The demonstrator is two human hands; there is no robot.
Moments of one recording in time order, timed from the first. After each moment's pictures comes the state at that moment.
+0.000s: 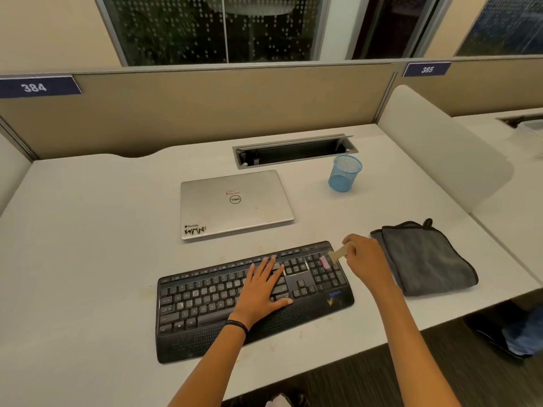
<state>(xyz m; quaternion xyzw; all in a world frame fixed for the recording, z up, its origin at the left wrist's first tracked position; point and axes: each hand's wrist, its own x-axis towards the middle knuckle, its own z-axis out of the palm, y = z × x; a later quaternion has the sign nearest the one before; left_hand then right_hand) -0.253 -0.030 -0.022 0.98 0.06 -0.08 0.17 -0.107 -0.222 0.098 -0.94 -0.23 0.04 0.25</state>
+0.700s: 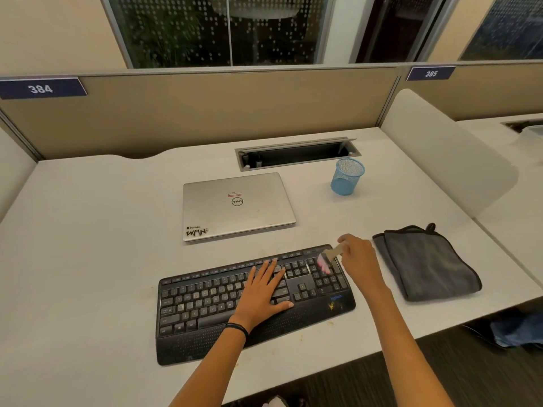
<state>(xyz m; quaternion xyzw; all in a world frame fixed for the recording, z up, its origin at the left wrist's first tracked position) -0.252 -0.029 -0.027 0.98 0.06 -0.07 0.16 -0.106 -0.207 0.095 -0.94 -0.22 0.04 0.25</state>
